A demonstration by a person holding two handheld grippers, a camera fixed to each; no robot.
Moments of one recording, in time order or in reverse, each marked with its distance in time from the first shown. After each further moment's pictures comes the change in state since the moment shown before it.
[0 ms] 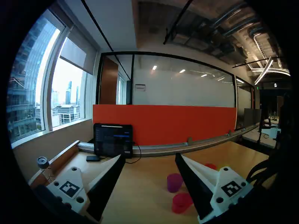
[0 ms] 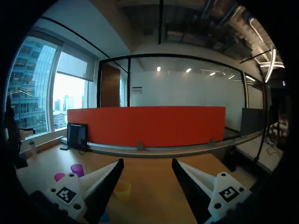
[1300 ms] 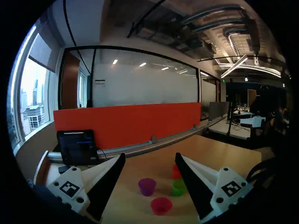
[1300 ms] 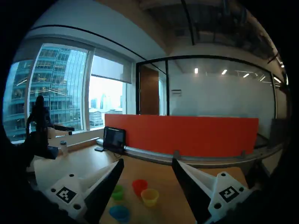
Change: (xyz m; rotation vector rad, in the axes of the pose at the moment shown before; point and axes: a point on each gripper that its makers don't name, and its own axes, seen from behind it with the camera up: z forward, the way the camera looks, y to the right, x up) left arm 0.032 0.064 0.022 -0.397 -0.073 0.058; right arm 0.055 -0.062 -0.021 0.397 -0.012 -0.025
